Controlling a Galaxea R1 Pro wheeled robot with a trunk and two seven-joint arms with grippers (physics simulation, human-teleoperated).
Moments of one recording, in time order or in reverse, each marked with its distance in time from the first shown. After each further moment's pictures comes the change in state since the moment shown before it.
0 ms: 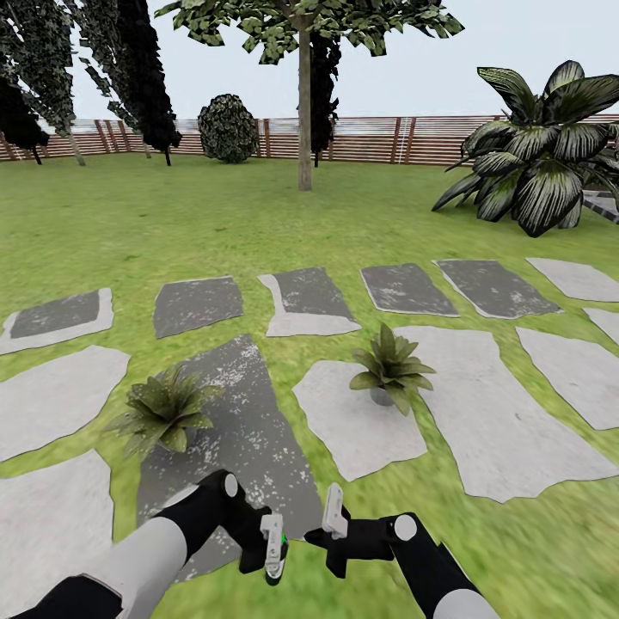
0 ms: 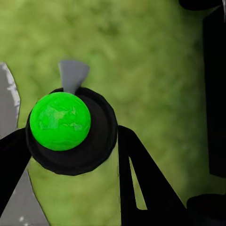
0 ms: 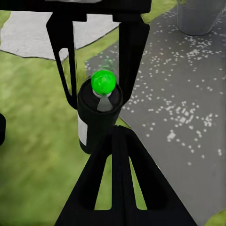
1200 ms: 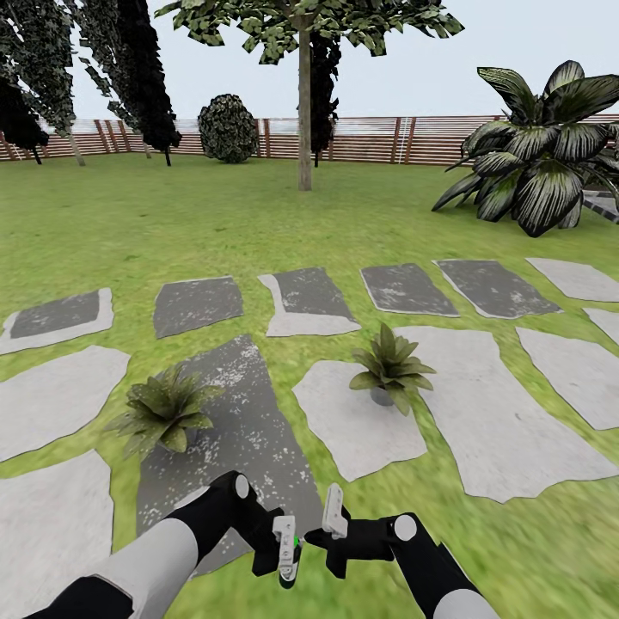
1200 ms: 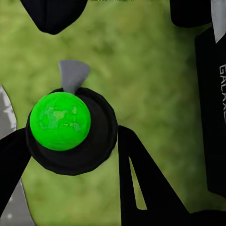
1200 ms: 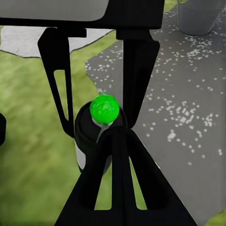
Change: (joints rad) left arm 0.001 -0.043 0.001 0.005 0.007 0.000 0.003; right arm 0.000 0.000 0.000 0.002 0.000 0.000 0.000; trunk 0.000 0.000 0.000
